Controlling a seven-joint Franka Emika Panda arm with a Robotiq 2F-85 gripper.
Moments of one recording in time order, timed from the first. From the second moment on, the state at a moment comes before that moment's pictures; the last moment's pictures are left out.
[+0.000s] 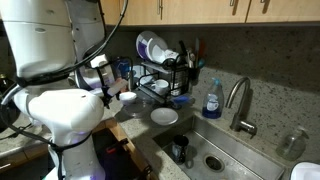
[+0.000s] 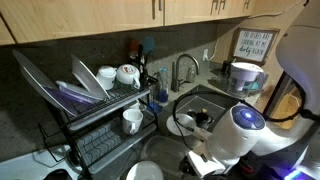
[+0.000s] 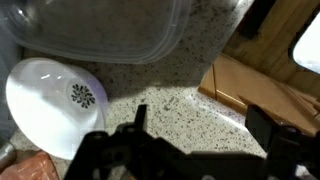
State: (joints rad) arm 0.44 0.07 0.38 -2.71 -0.58 2.99 -0.55
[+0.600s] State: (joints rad) arm 0.44 0.06 0.41 -2.72 -0.48 2.98 -0.57
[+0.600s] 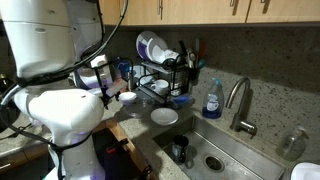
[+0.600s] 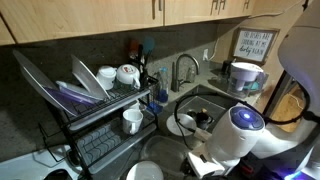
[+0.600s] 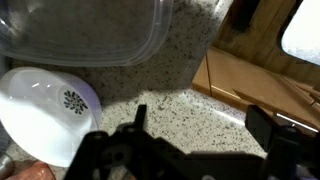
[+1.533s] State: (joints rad) arm 0.38 -0.11 0.36 -2.72 -0.49 3.05 -0.10
